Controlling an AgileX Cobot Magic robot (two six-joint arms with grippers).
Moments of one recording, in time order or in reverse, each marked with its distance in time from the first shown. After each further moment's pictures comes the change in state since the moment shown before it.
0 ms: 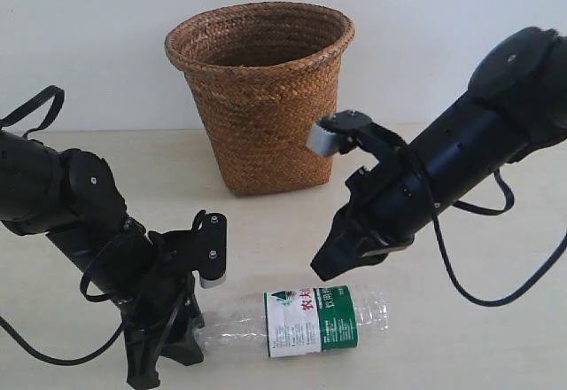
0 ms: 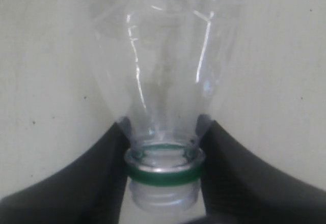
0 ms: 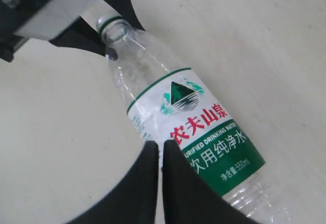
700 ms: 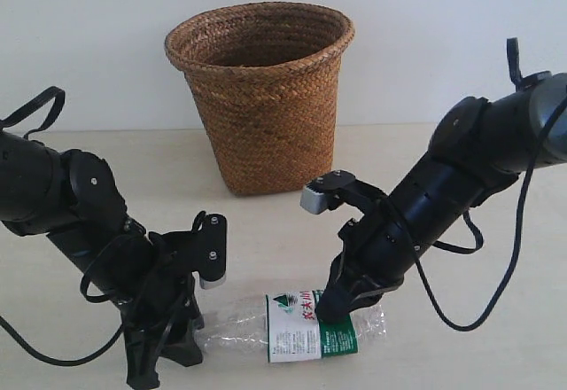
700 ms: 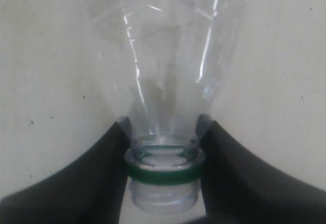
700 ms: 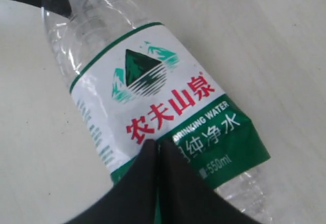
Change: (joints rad) left arm 0.000 0.005 0.000 0.000 0.000 0.000; right arm 0.000 0.219 -0.021 -0.043 -0.029 -0.037
